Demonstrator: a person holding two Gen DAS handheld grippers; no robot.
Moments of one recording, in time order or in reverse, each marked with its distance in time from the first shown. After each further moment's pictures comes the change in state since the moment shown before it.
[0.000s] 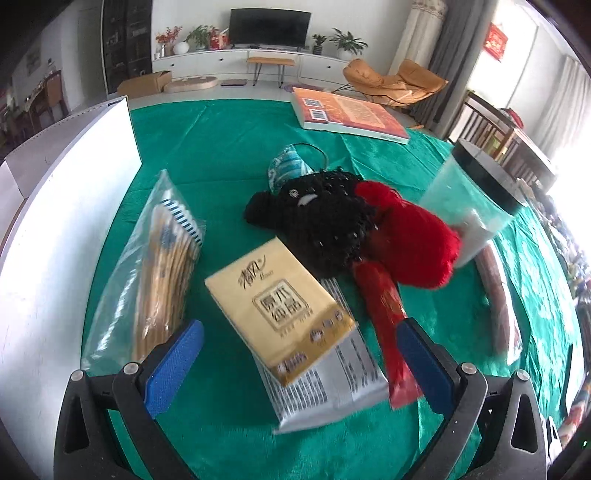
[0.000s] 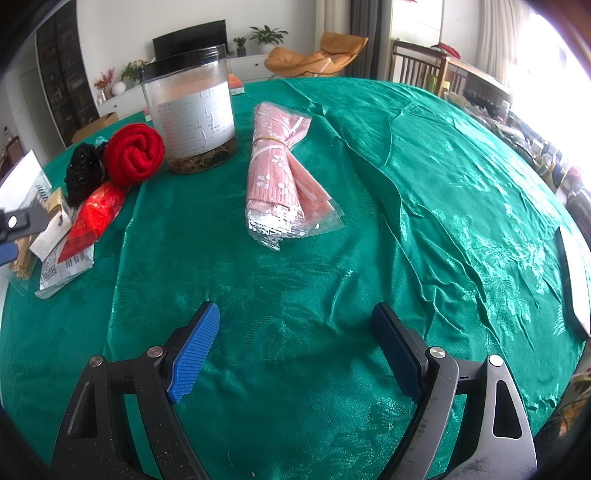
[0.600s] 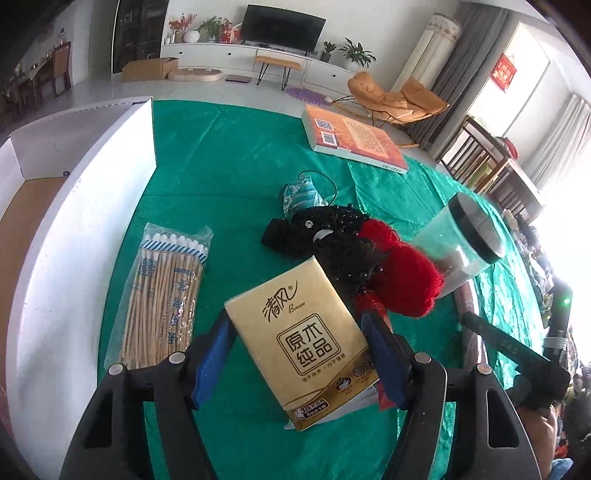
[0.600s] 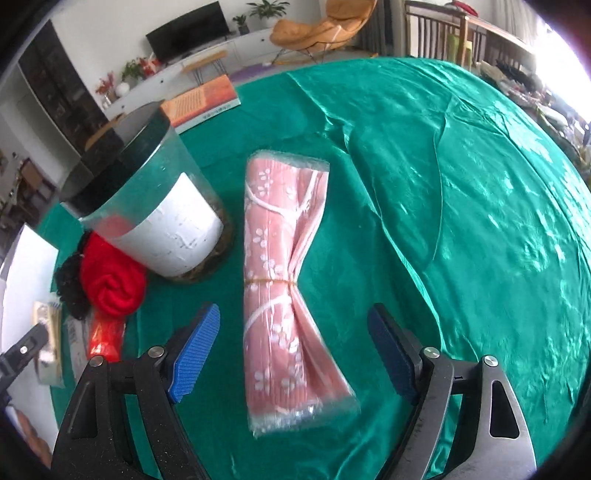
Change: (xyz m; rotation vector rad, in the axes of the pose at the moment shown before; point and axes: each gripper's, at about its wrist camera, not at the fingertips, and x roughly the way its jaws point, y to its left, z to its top) left arm -0.040 0.034 0.014 -0.089 -0.017 -0.122; right arm 0.069 -0.018 0.129 0.057 0.133 0.153
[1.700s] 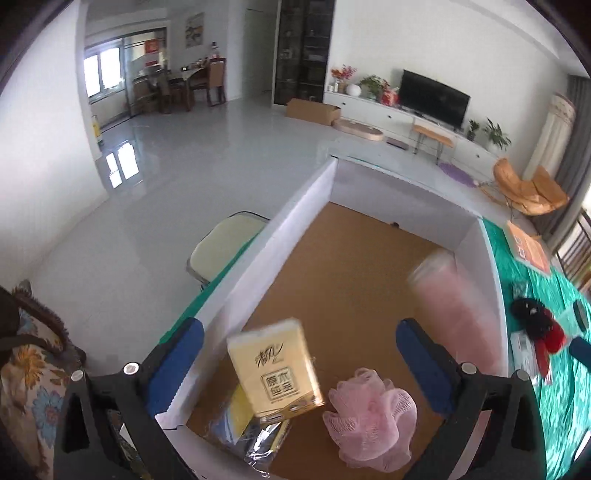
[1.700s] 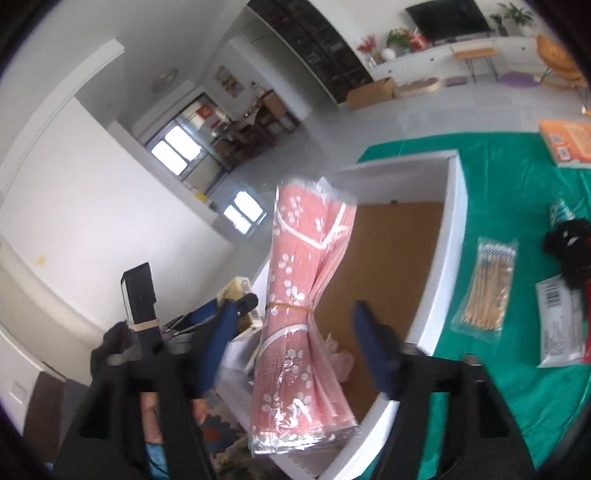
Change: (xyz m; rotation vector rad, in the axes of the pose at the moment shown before) left arm -0.239 0.285 -0.068 -0.300 -0.252 0.491; right arm -0.170 0.350 -0.115 -0.423 0.116 0.887
